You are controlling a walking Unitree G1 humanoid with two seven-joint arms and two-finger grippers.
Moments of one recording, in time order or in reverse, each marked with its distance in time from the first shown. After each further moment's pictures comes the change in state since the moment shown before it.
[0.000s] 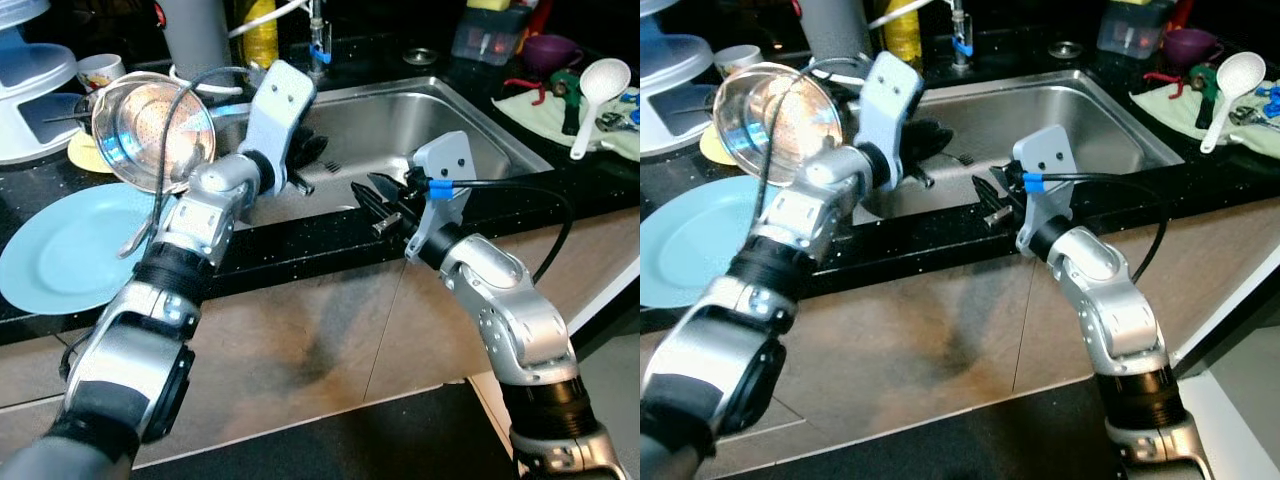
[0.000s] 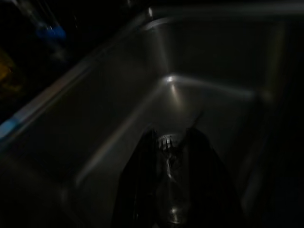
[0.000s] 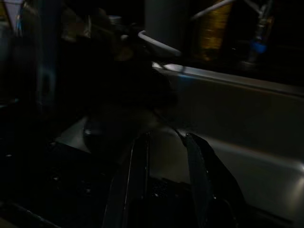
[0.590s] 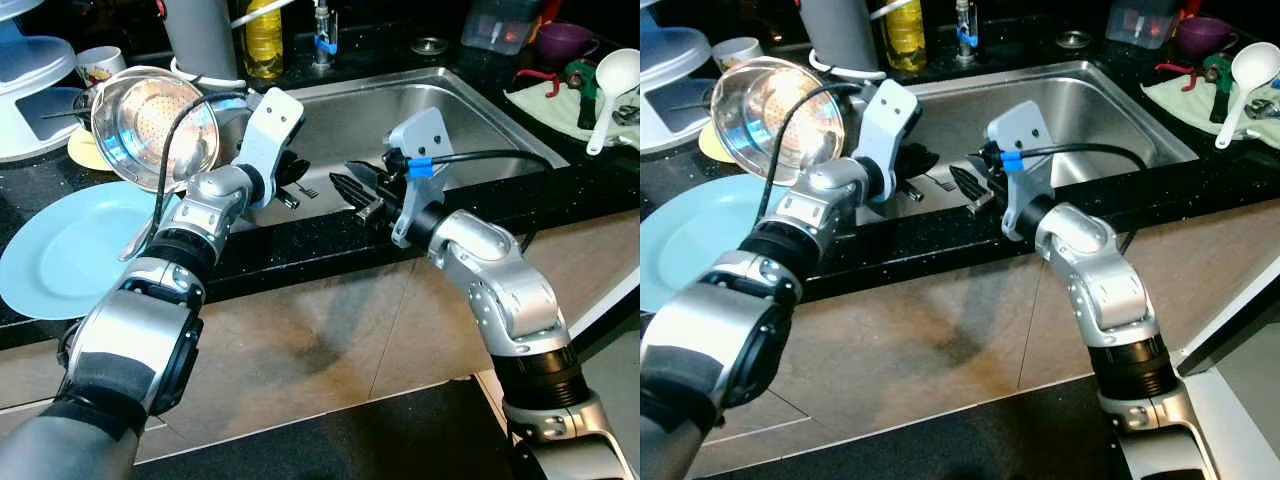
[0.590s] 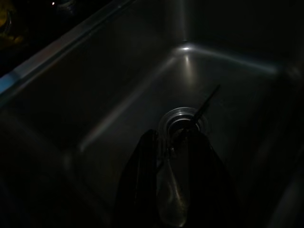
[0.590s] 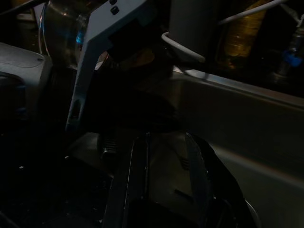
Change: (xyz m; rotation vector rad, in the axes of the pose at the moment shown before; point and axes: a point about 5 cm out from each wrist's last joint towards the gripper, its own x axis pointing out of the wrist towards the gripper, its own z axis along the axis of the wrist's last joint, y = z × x) left arm -0.001 0.010 -0.020 -0.072 0.067 0.034; right arm 0.011 0.003 0.013 -0.042 -0.004 0.086
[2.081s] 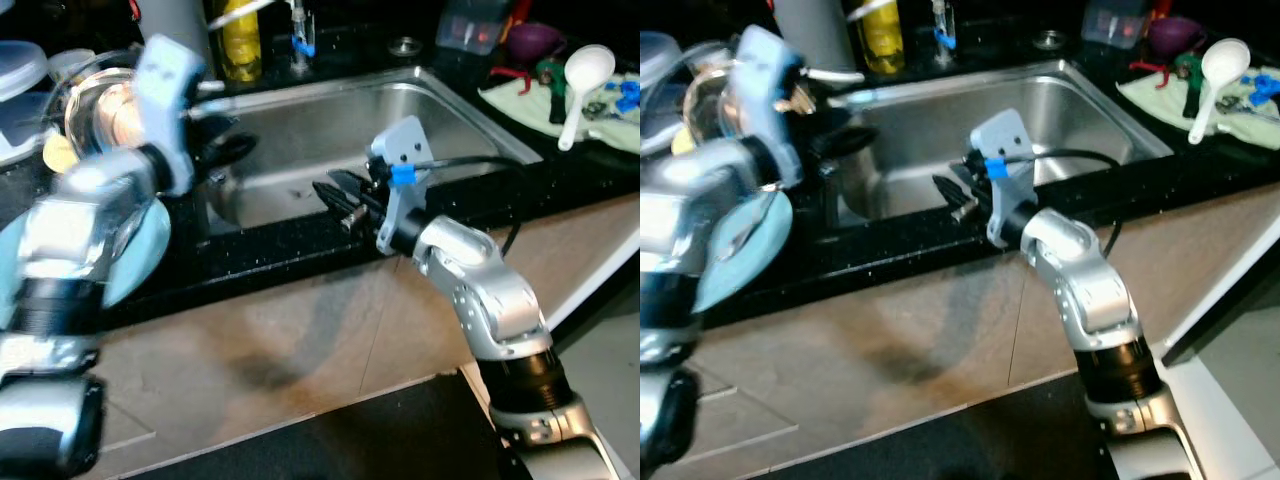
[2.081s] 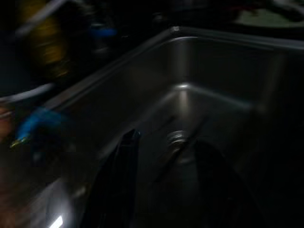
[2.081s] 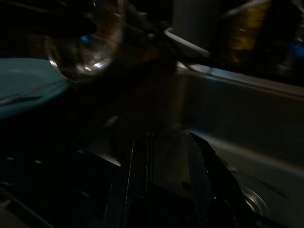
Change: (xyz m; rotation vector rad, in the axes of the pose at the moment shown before) left arm -0.123 0.052 0.047 -0.036 -0.125 0.037; right arm 0.007 0.014 -0.008 0.062 0.000 0.038
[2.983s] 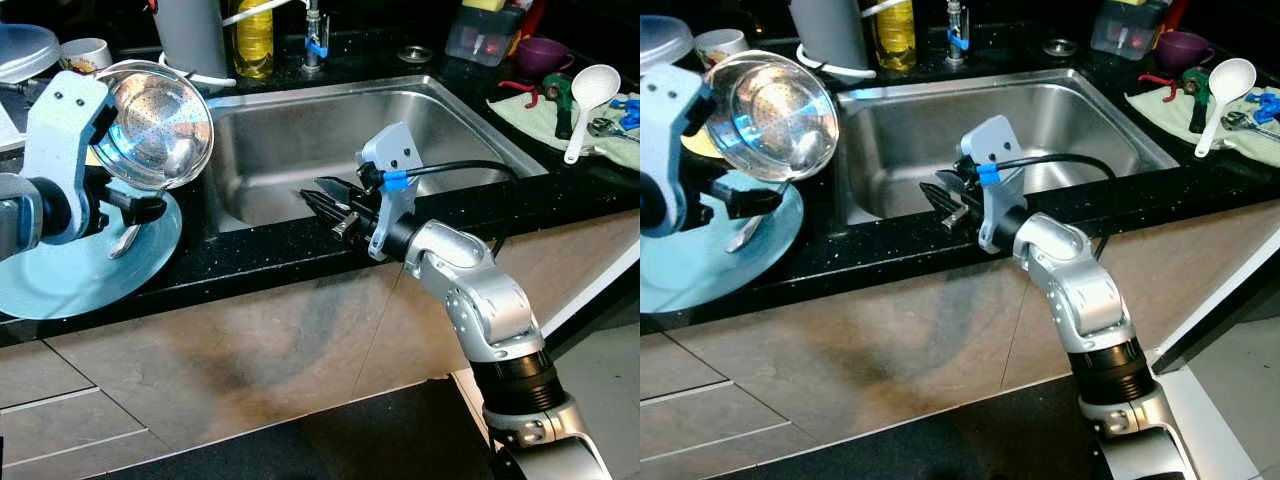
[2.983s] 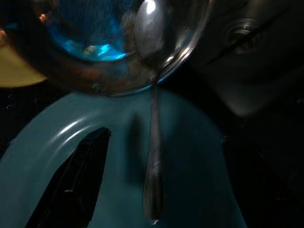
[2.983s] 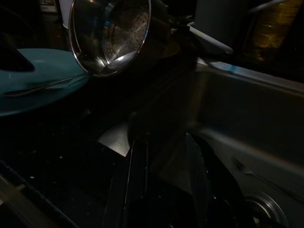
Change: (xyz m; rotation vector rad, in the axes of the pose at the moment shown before) left arm -0.075 0.017 -0.007 -0.027 0.537 0.295; right arm 0.003 0.008 -0.002 0.009 0.004 0.069
